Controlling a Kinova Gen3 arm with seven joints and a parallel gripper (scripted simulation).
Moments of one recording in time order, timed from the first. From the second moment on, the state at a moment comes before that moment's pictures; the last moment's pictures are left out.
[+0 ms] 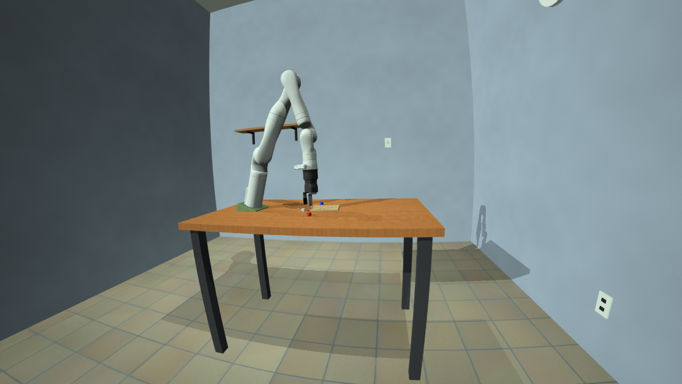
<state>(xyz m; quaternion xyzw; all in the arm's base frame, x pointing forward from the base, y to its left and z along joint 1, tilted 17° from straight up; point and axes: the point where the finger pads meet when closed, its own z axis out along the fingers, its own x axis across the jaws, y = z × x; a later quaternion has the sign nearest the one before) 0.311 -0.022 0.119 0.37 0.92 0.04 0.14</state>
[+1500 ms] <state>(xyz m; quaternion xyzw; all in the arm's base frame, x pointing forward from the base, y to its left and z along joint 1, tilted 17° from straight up) 0.327 0.045 0.122 0.39 0.91 0.04 0.14</state>
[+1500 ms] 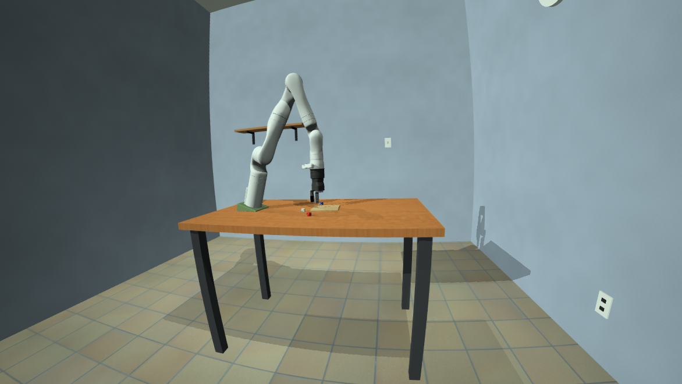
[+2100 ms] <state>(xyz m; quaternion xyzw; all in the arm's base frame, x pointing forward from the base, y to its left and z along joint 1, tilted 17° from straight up) 0.349 0.143 0.127 0.38 0.91 0.04 0.14</state>
